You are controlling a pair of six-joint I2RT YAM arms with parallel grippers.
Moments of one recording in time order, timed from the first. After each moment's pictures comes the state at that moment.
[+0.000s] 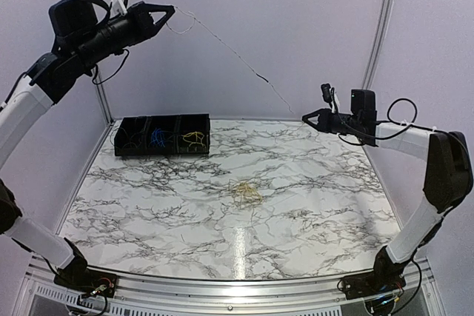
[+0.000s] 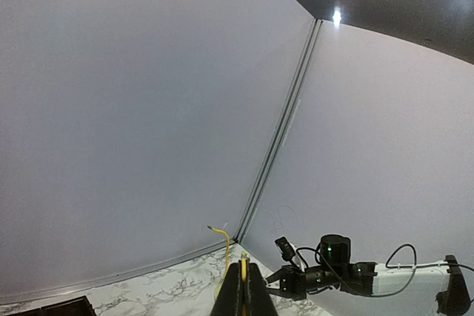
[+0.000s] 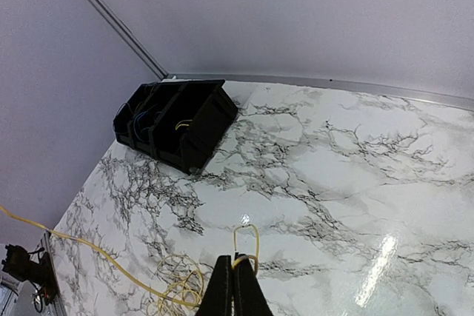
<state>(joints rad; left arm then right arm) -0.63 1.42 1.80 -0.20 0.15 -0.35 0.14 1.63 1.13 0.10 -0.70 0.29</state>
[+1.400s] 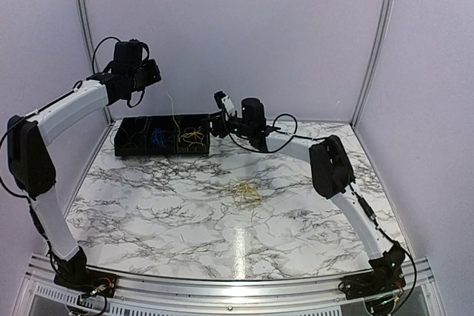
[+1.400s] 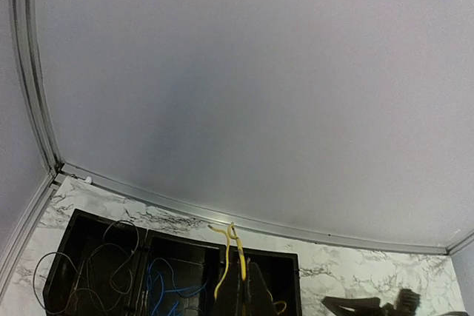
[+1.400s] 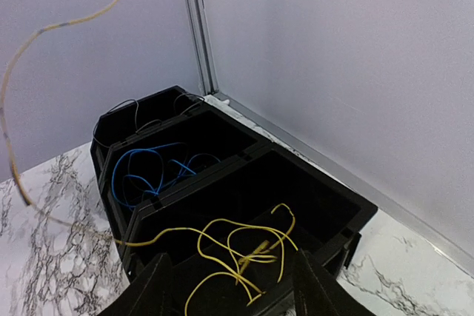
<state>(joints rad) -0.38 1.77 1.70 -0.24 -0.35 -0.43 0.61 2.76 2.37 0.30 -0.45 0.09</state>
